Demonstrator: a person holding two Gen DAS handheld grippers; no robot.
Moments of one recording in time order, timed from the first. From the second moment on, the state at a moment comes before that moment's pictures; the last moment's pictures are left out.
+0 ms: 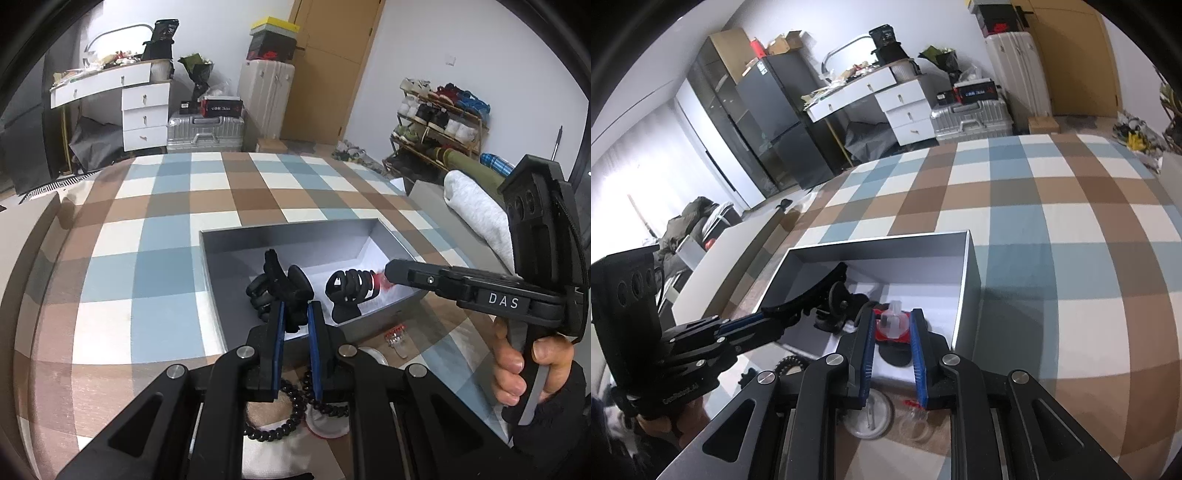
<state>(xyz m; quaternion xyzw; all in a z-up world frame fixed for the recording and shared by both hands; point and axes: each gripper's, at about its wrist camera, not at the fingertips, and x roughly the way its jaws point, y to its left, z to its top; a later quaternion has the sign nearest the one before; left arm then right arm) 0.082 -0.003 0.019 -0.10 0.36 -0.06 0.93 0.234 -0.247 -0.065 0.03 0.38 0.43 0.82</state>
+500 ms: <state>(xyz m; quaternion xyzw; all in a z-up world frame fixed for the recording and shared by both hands) 0.046 0.000 0.033 -0.07 0.32 -0.02 0.94 0.203 -0.262 -0.046 0.01 0.33 0.41 0.85</state>
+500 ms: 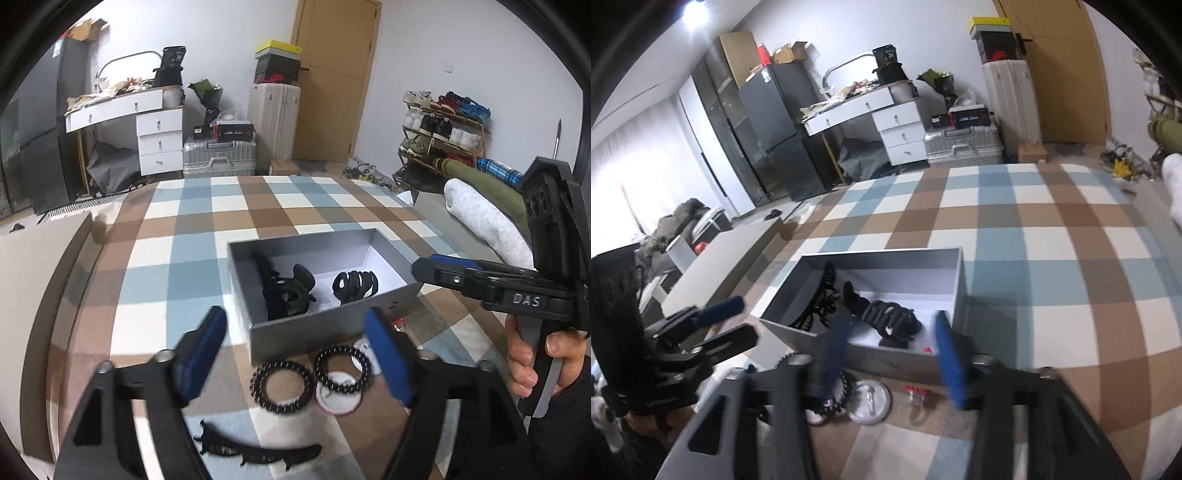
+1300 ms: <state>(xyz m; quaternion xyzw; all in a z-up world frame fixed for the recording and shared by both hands) 0.019 0.018 -0.005 -0.08 0.38 0.02 0.92 0.191 -0.265 -0.070 -0.04 0.36 0.38 0.85</state>
